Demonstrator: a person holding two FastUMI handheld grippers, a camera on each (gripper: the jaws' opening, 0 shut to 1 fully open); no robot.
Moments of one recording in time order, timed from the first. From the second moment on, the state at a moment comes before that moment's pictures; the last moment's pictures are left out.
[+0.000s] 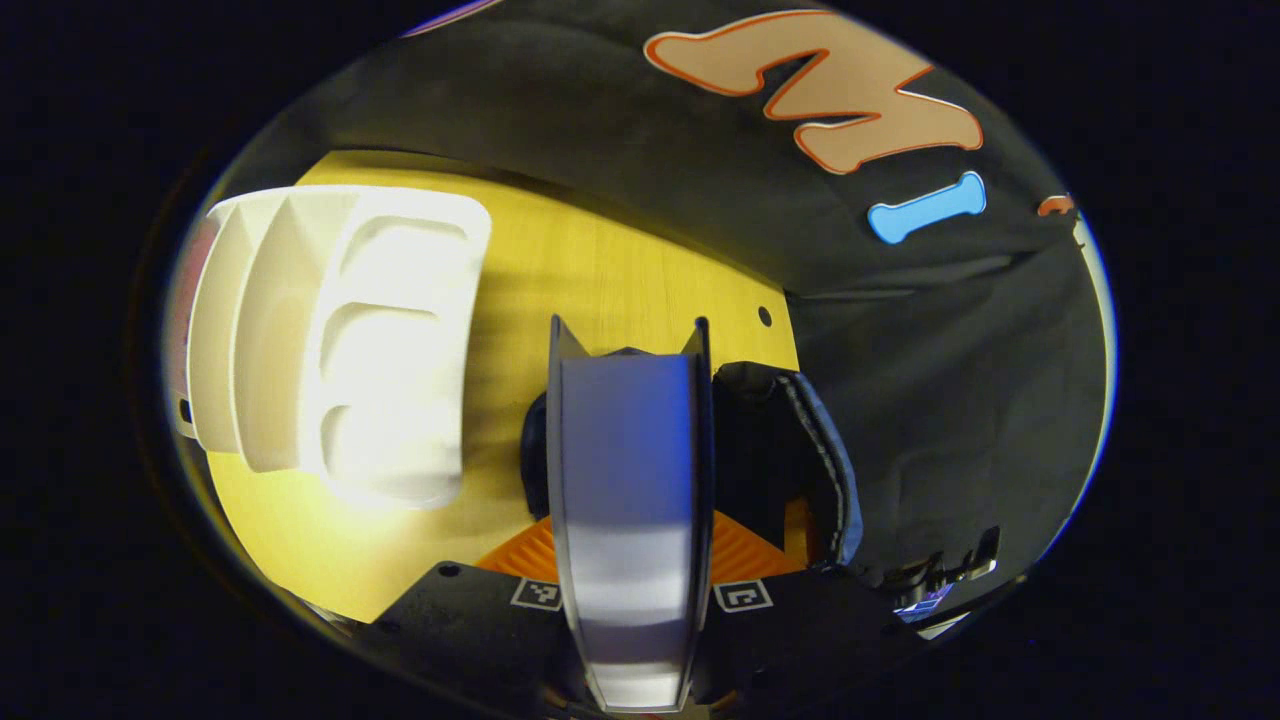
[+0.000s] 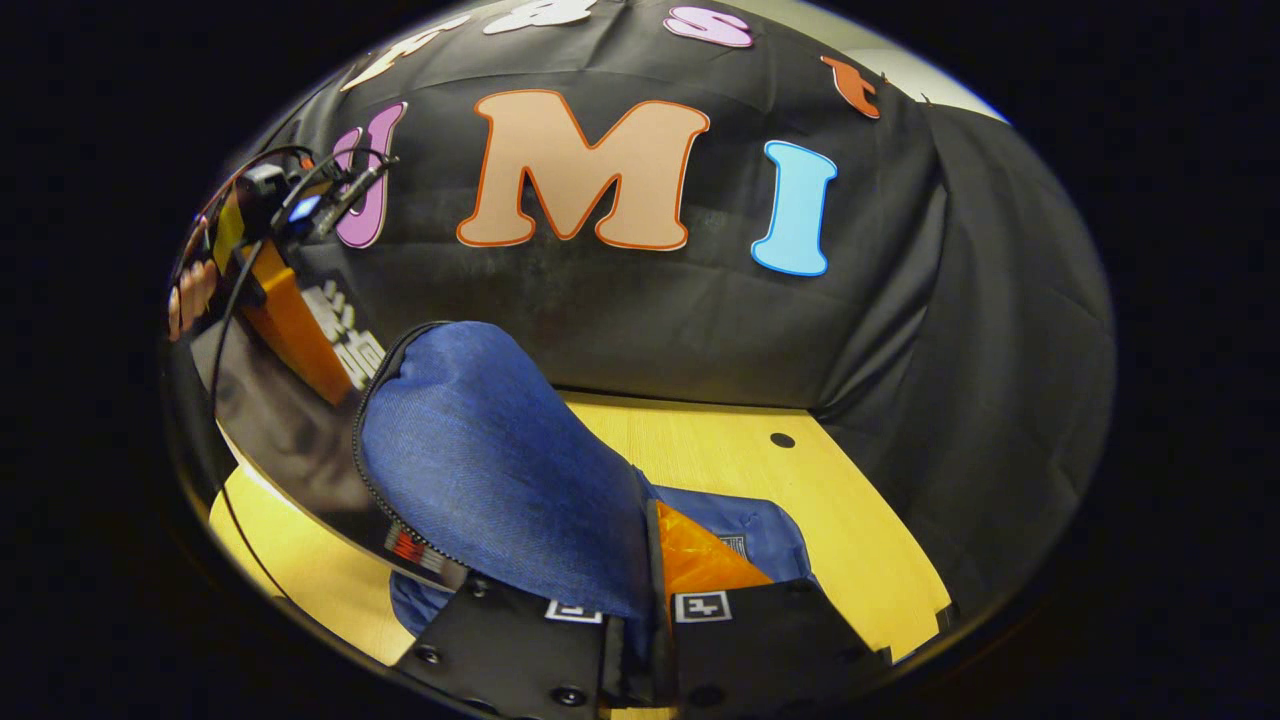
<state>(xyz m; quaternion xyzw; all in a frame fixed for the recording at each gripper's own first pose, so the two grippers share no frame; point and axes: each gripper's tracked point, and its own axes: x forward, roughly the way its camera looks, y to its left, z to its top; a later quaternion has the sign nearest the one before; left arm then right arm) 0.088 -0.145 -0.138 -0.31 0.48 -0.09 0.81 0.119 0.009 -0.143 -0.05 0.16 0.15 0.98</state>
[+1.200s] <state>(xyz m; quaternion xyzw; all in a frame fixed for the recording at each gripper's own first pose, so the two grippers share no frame) 0.162 -0.287 -0.257 -0.45 0.39 -0.23 0.77 0.134 0.027 -0.141 -0.01 0.15 0.17 0.97</state>
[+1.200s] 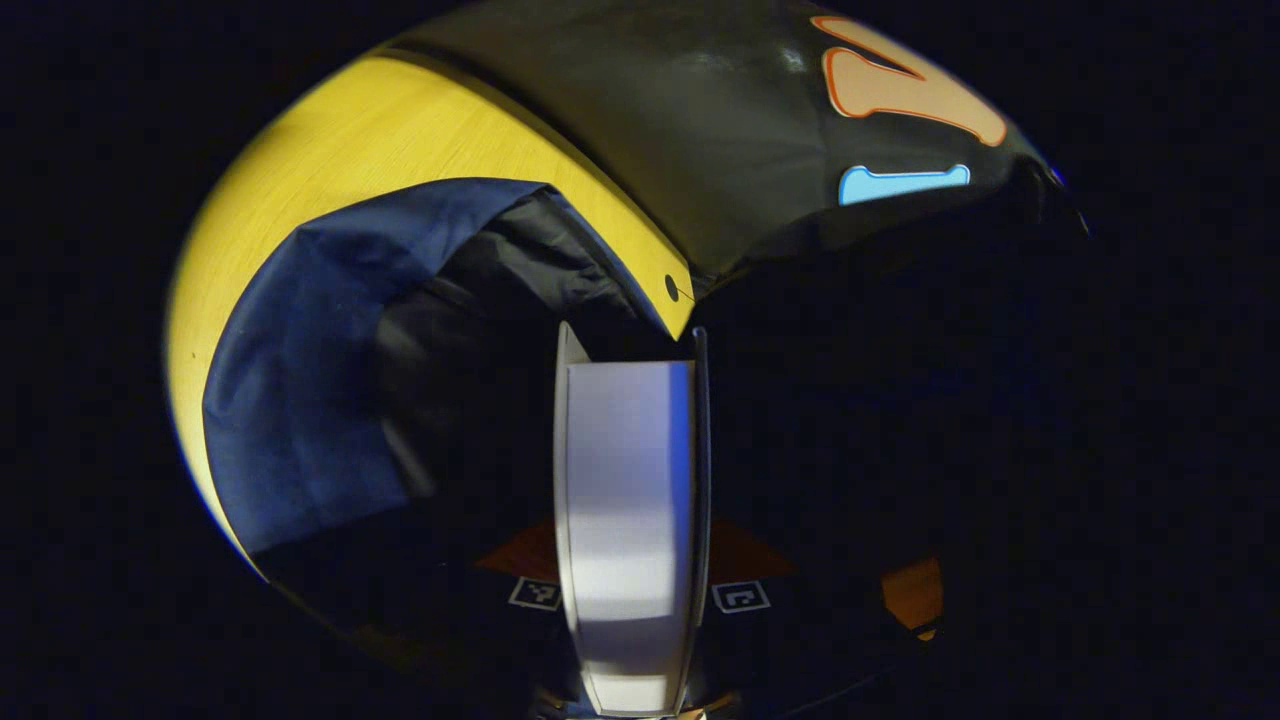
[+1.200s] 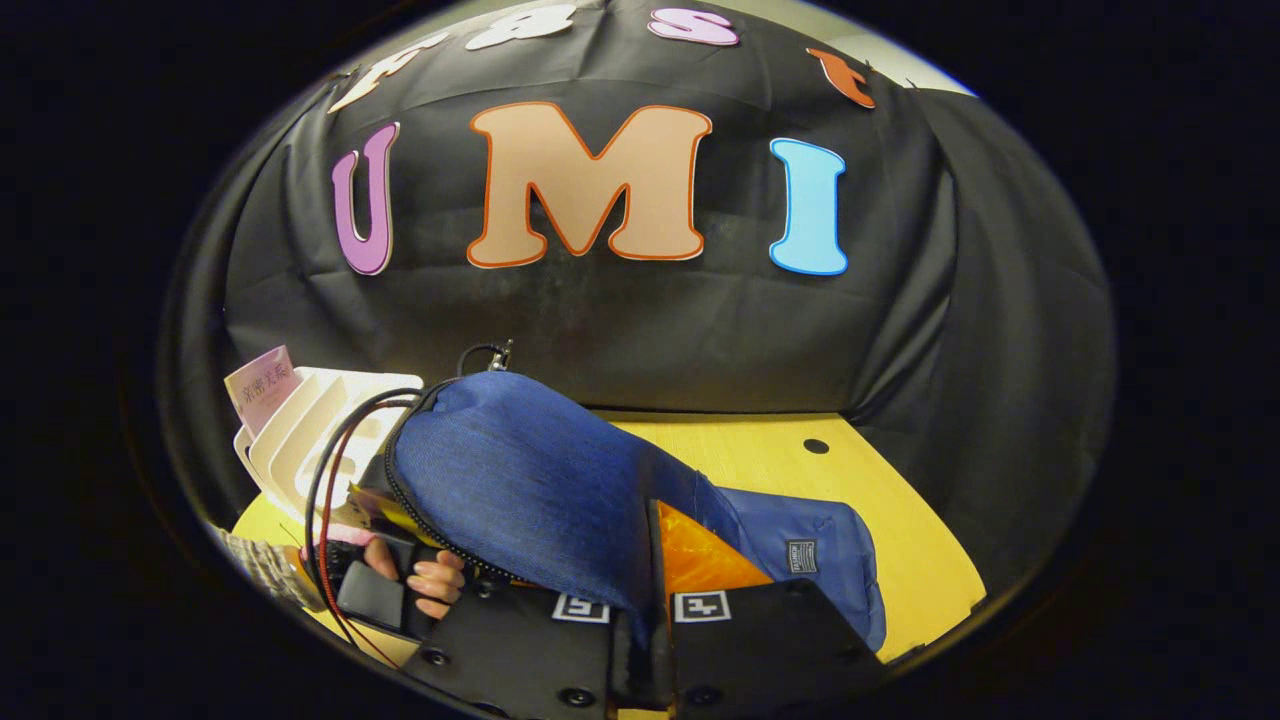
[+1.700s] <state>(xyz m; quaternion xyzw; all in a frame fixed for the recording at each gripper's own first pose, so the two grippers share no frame) 0.171 -0.252 -0.250 -0.34 0.39 -0.17 0.84 0.144 0.012 -0.143 -0.01 0.15 0.15 0.98</state>
